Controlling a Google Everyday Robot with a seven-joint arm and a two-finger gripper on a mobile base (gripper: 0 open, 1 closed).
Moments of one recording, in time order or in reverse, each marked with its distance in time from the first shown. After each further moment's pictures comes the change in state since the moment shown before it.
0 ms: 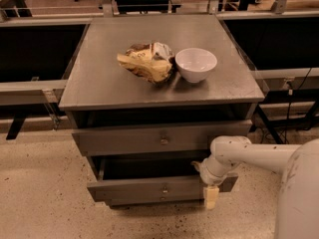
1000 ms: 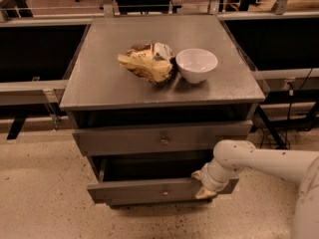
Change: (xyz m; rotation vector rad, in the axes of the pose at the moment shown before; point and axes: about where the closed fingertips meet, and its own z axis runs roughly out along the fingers) arm -0.014 0.028 -0.005 -0.021 -0.045 -0.035
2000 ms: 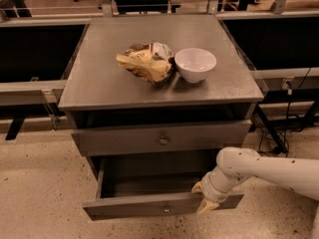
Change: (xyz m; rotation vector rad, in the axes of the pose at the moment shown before) arm -0.023 0.033 -0.004 -0.038 -0.053 -0.012
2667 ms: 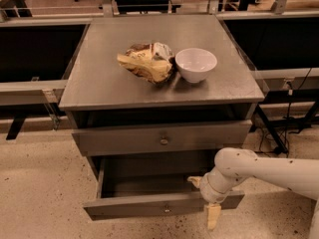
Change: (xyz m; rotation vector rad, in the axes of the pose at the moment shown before) arm -0.003 0.007 0.004 -0.012 -0.007 -0.001
